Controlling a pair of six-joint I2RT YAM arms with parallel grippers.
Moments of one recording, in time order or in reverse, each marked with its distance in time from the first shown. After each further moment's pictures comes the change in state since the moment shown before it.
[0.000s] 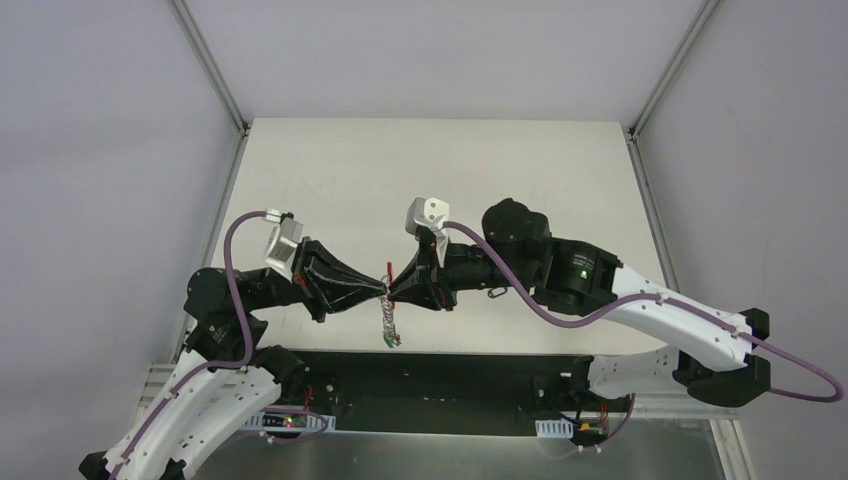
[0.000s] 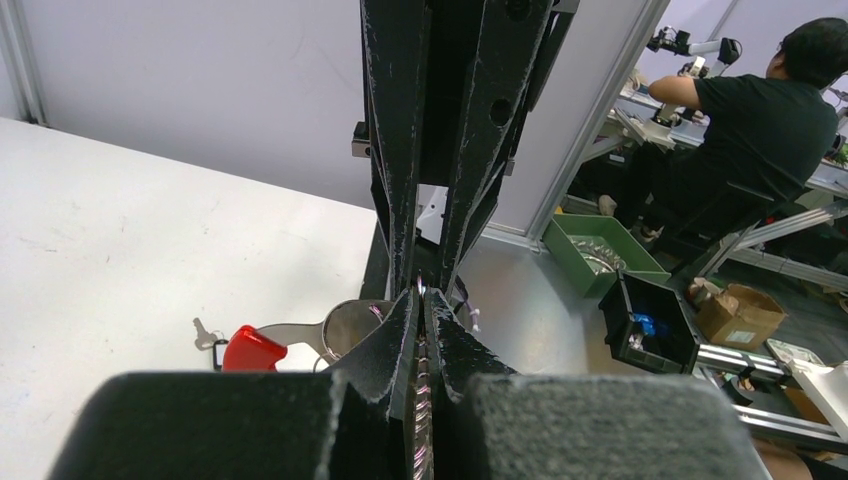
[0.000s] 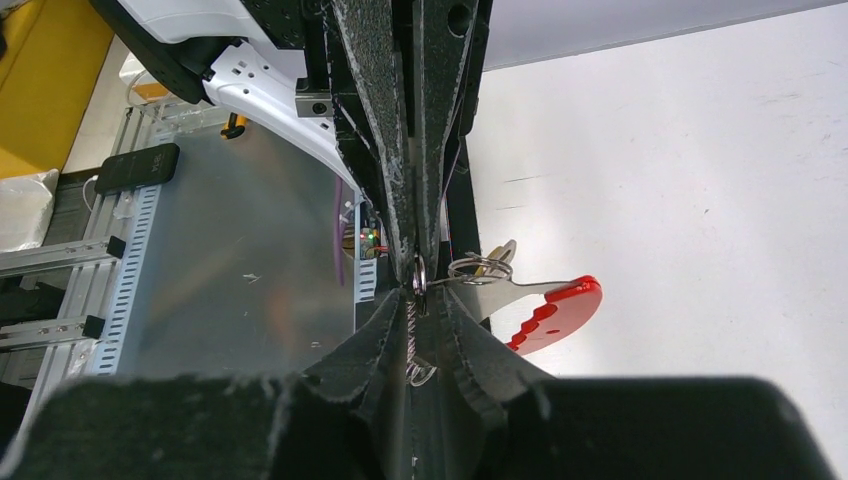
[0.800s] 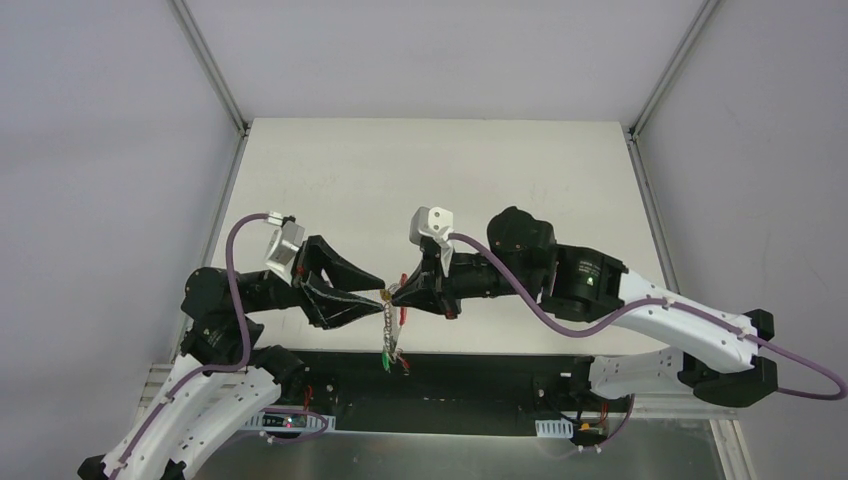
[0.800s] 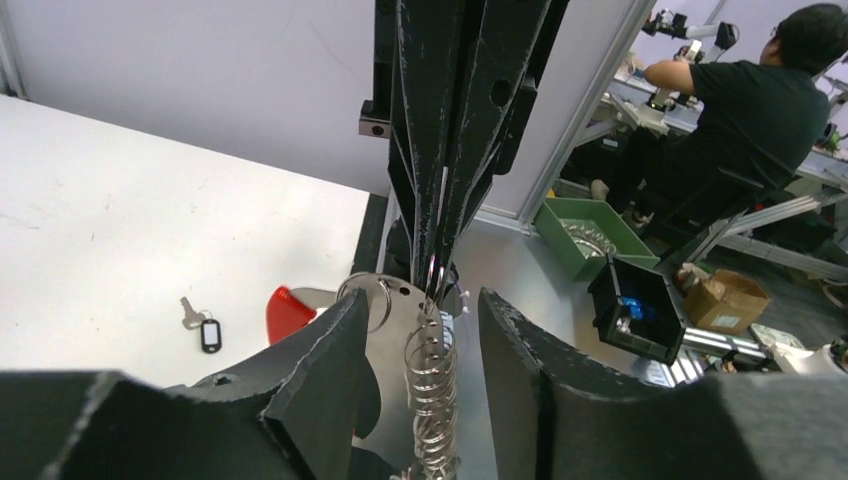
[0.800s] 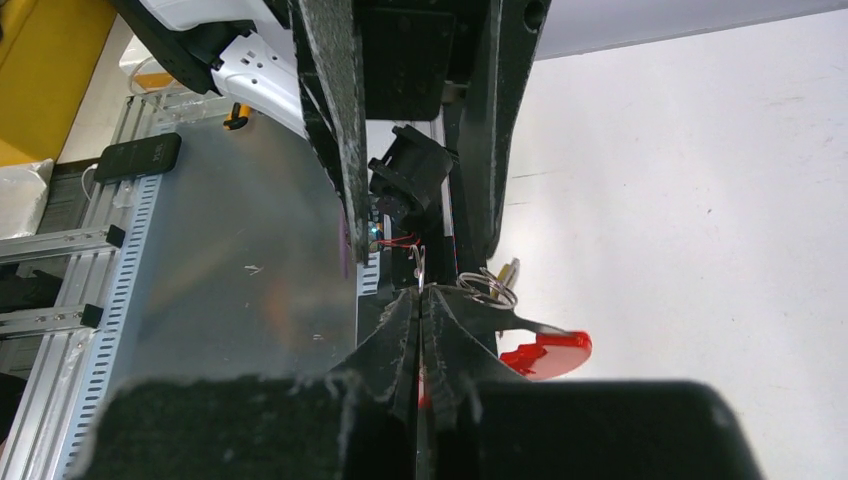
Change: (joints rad) left arm 0.000 -0.015 0.009 -0.046 0.027 0.002; right arm 0.032 -0.016 -0.011 0.000 0.016 -0.013
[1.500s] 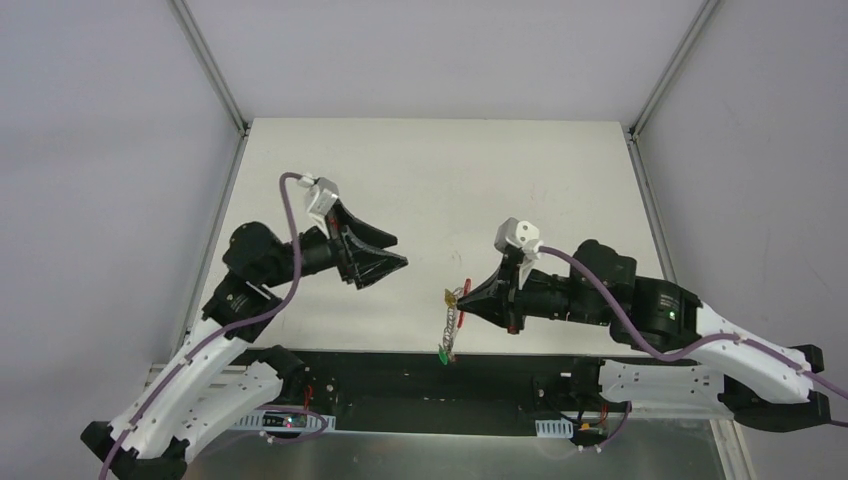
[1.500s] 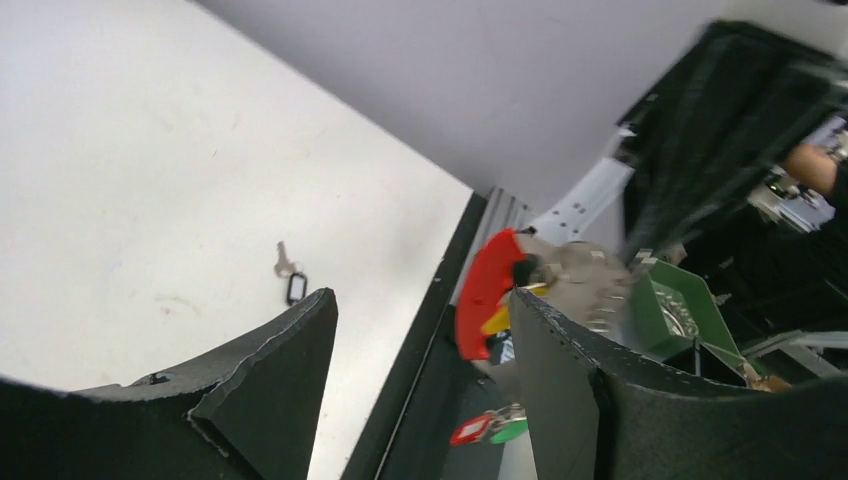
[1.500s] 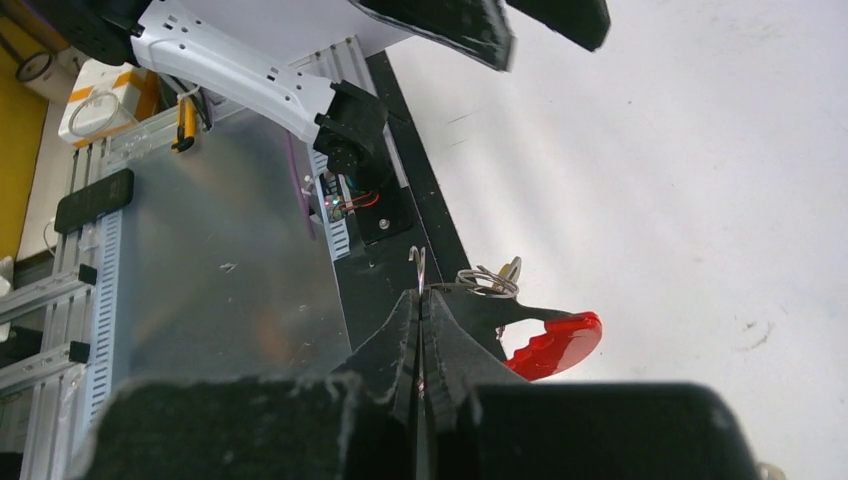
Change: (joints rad) left arm 0.000 0.186 0.088 -0.169 -0.241 0.086; right arm 0.013 -0.365 -0.249 -0.108 0.230 0.121
